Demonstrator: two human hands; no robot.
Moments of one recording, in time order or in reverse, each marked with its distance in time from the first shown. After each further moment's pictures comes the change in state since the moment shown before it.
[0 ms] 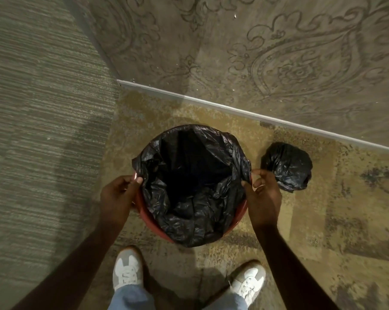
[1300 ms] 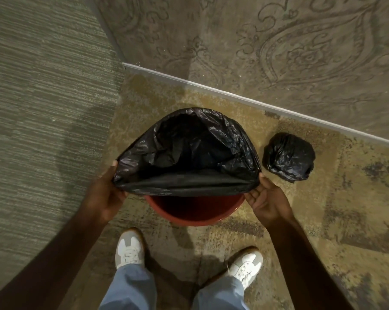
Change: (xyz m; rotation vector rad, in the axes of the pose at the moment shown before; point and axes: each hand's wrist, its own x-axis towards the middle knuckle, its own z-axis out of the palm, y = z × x) left_hand -0.003 -0.013 -0.037 -0.730 -0.194 -0.381; right_hand -0.002 0.003 -0.026 0.867 -0.264 0.826
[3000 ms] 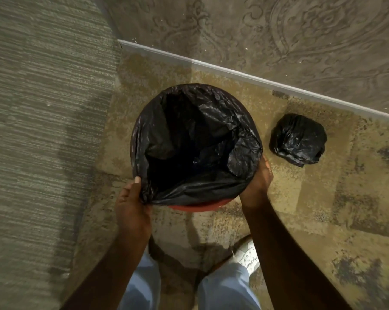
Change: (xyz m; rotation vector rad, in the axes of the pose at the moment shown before) left_hand -0.051 -0.097 0.037 -0.101 0.318 0.136; right_hand 0.055 0.069 0.003 0.039 0.154 -0.417
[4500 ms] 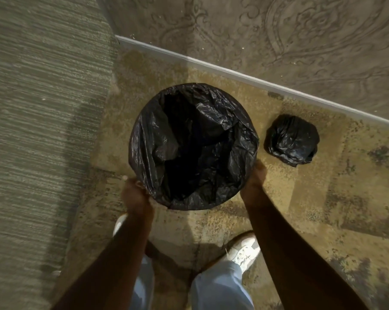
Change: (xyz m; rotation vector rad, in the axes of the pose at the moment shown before) left_hand 0.042 -0.026 0.009 0.095 0.259 -0.162; right_hand 0.010 -0.009 -0.001 -0.224 0.144 0.031
